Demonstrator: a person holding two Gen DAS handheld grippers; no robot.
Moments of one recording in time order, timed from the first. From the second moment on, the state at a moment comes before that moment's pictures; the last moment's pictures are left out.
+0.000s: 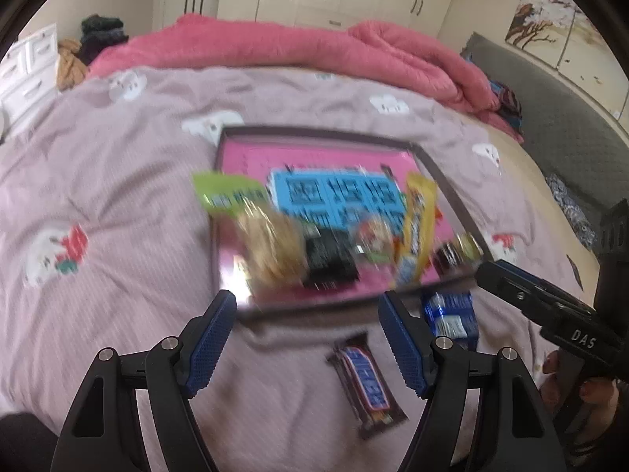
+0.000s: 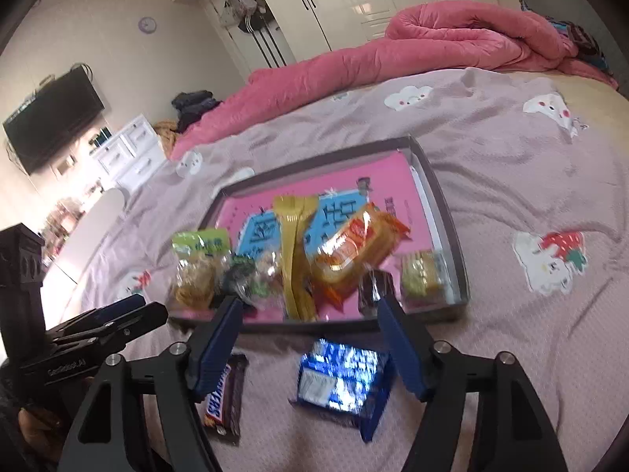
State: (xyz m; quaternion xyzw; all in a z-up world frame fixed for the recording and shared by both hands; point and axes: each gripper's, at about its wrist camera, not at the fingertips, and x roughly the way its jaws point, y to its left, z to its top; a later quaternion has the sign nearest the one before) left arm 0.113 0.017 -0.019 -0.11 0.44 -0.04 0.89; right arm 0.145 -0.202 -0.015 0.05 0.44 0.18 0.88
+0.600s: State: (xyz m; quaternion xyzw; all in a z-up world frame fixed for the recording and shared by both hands) left arm 0.091 -0.038 -0.069 -0.07 0.52 -0.06 0.85; right arm 0.135 -0.202 -0.054 0.04 0.51 0.13 0.85
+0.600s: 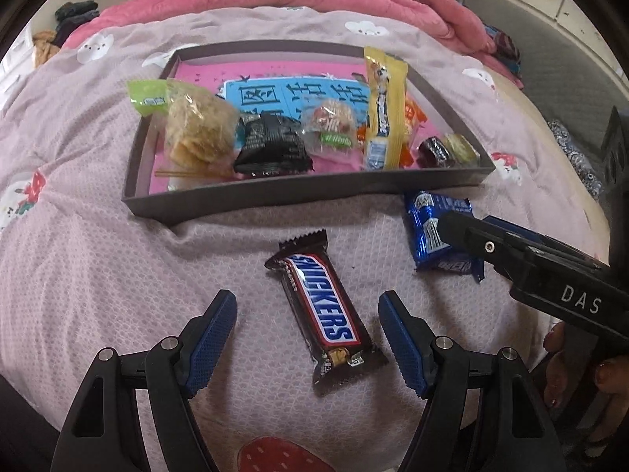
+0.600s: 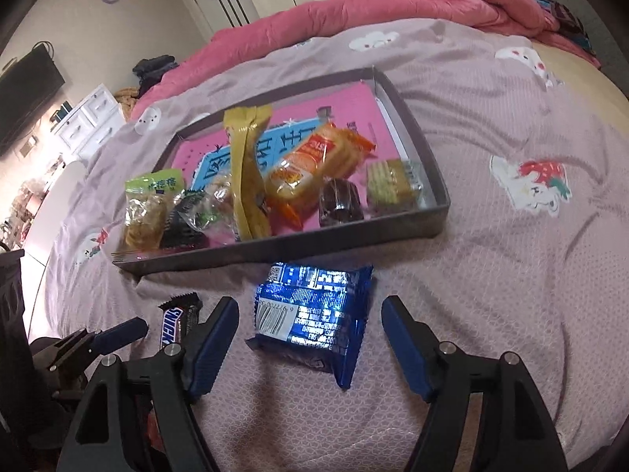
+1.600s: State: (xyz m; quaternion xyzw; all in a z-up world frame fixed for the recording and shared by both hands) left arm 0.094 -0.043 -0.075 -0.04 0.51 -0.04 0.85; right arm 0.130 -0.200 -0.056 0.02 0.50 0.14 0.86
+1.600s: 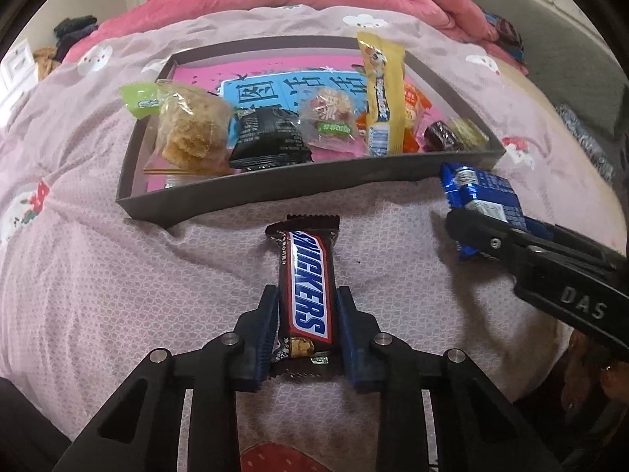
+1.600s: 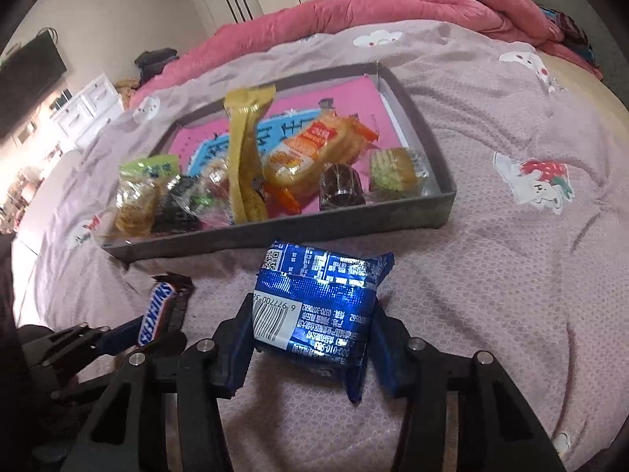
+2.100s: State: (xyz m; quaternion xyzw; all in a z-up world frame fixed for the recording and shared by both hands) left arm 0.085 -0.027 -0.035 -0.10 0.48 -0.06 0.87; right arm 0.119 -0.211 -0.017 0.04 0.42 0.15 0.89
